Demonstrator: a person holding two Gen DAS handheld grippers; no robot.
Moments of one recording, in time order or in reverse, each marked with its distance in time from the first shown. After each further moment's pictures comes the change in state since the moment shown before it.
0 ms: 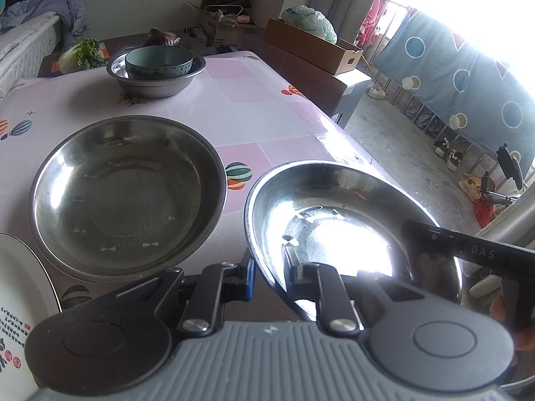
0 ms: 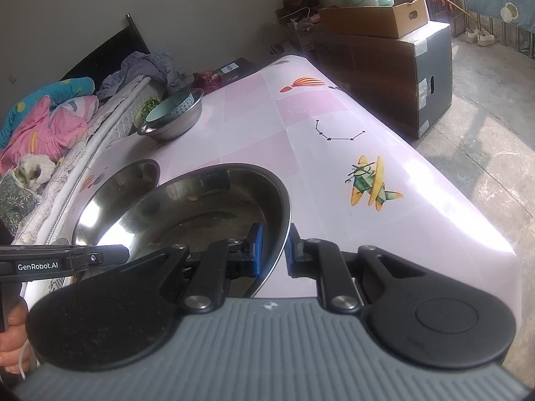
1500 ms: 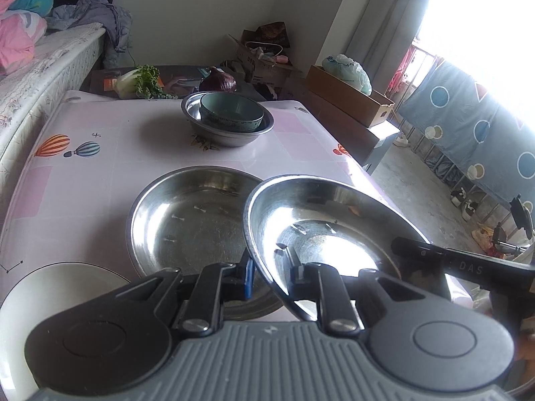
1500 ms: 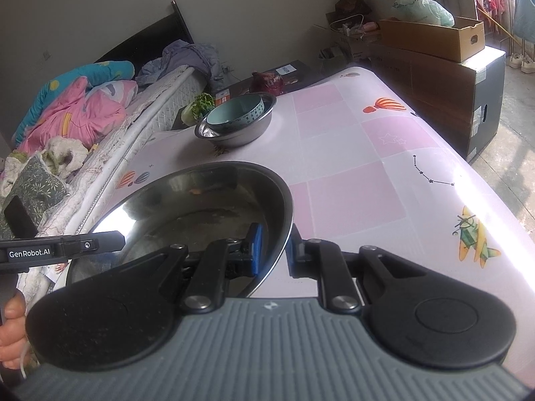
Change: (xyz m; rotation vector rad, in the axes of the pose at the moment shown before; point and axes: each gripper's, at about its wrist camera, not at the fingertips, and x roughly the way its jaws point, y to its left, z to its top) left arm -0.059 0.072 0.019 -0.112 -0.134 0.056; right arm 0.038 0.097 0.041 -0.113 0.014 0.102
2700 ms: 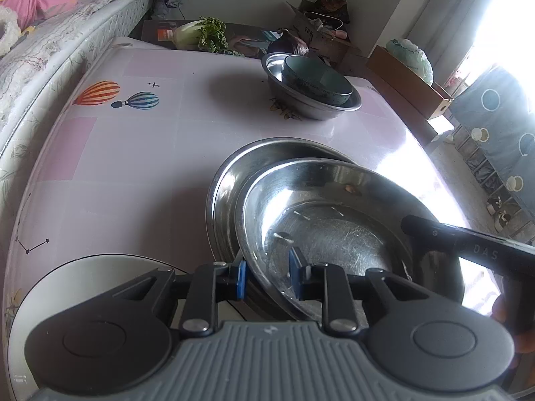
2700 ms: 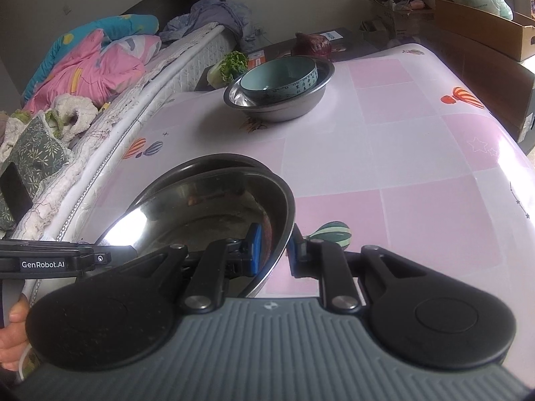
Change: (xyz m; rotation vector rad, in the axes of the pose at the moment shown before) left arm 0.046 0.073 0.010 -0.132 0.125 0.118; right arm 0.111 0.044 0.030 -0.097 0.136 0.073
